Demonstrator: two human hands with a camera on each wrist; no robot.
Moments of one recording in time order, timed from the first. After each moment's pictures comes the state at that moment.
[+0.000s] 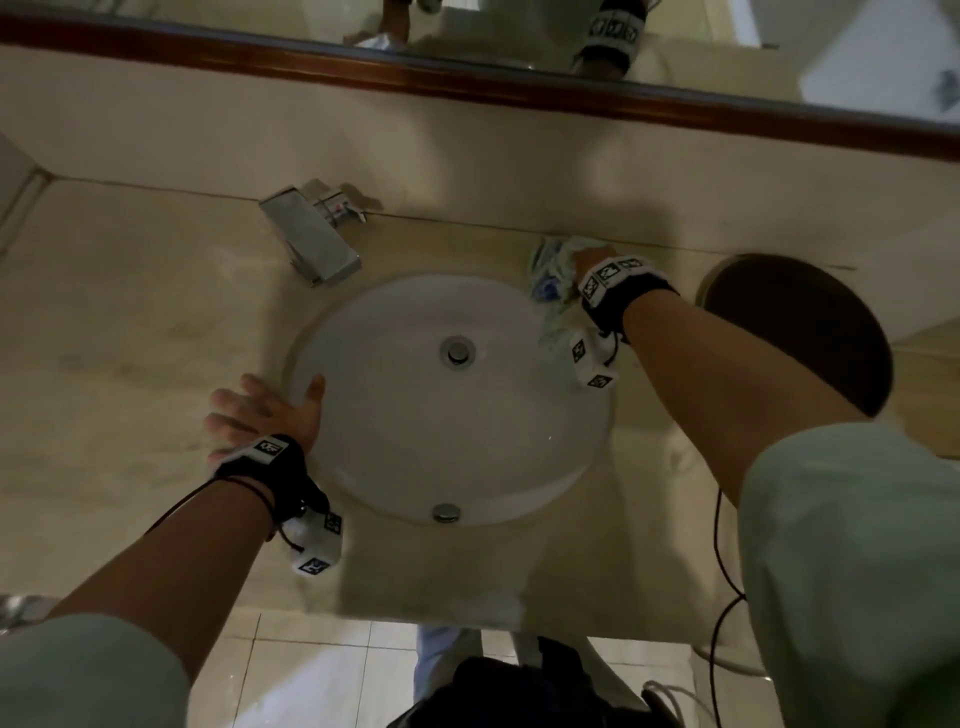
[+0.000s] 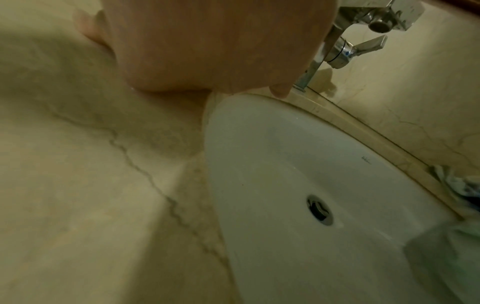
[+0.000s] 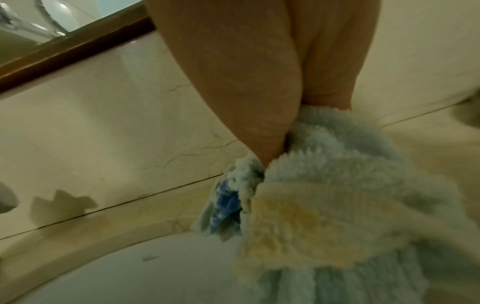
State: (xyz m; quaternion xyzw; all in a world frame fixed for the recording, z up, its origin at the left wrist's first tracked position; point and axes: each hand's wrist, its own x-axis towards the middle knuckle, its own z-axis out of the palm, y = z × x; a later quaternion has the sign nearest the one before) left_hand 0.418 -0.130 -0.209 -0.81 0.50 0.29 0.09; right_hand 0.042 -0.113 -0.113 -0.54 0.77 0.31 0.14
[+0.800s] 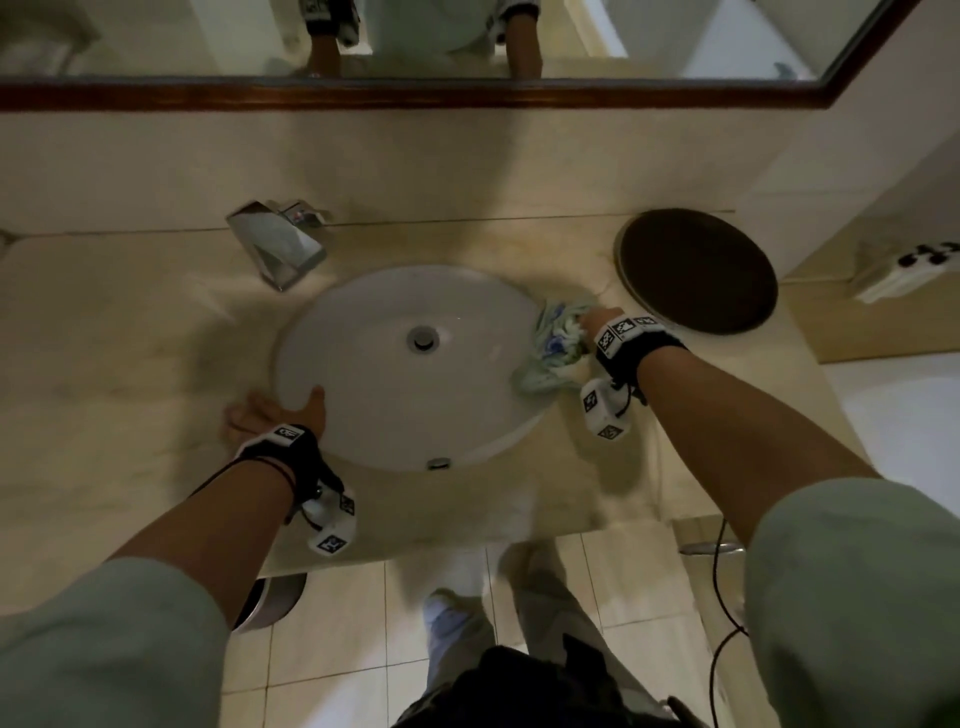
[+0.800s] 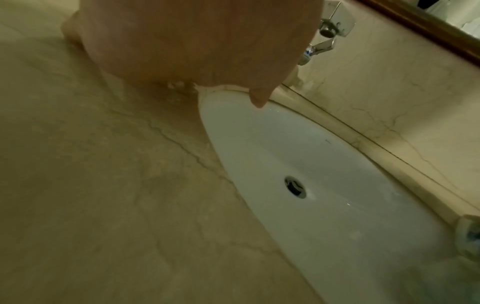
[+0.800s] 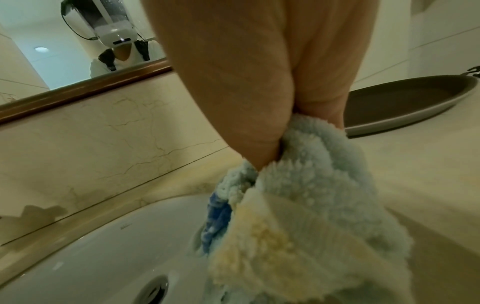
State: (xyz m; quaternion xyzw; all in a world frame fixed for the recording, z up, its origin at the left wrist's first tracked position) left_hand 0.426 -0.090 -0.190 -0.78 0.56 0.28 0.09; right_hand 0.076 0.058 -0.102 -0.43 0.83 0.29 0.21
